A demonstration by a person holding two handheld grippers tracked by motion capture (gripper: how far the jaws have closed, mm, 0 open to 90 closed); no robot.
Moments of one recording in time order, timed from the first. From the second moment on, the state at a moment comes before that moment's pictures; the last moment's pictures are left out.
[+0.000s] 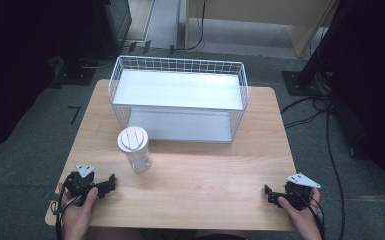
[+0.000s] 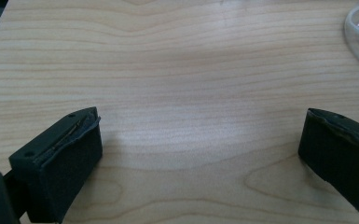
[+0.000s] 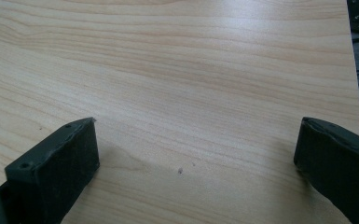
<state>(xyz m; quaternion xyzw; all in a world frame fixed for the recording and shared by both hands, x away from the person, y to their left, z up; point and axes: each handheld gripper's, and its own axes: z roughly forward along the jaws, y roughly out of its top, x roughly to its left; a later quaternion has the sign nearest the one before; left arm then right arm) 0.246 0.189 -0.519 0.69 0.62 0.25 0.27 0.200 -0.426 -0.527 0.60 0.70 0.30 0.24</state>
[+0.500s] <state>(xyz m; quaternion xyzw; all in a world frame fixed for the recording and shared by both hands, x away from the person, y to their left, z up) 0.235 0.187 -0.515 0.71 0.60 0.25 0.29 0.198 -0.430 -0.526 0.61 0.68 0.31 0.25</state>
